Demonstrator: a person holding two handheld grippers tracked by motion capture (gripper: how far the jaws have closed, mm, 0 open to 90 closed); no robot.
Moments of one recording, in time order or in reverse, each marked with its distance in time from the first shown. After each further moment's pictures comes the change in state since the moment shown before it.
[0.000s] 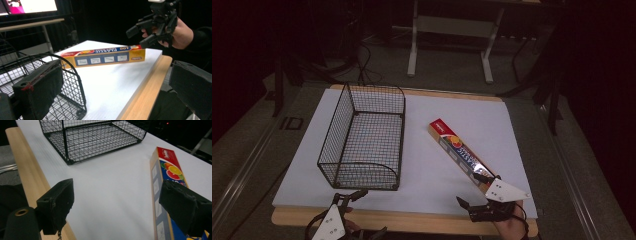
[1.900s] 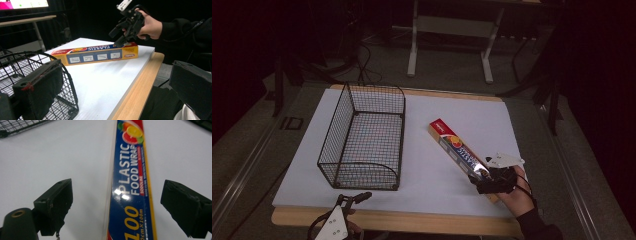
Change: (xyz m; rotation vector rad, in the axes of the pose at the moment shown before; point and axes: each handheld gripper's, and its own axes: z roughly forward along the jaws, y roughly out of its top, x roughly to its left) left arm -0.002 -0.001 0.003 0.016 -0.049 -0.010; right arm -0.075 -0.005 0.031 0.266 -0.119 0.082
